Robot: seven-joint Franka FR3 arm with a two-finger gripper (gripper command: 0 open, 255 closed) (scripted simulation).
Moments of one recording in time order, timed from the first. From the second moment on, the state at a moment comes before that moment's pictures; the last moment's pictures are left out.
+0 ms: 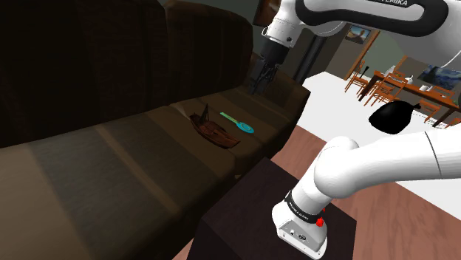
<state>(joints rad) 0.02 -0.74 -0.07 -2.40 0.12 1.67 -0.11</state>
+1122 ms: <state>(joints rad) -0.05 -0.36 -0.23 -2.43 0.02 2.06 -0.30</state>
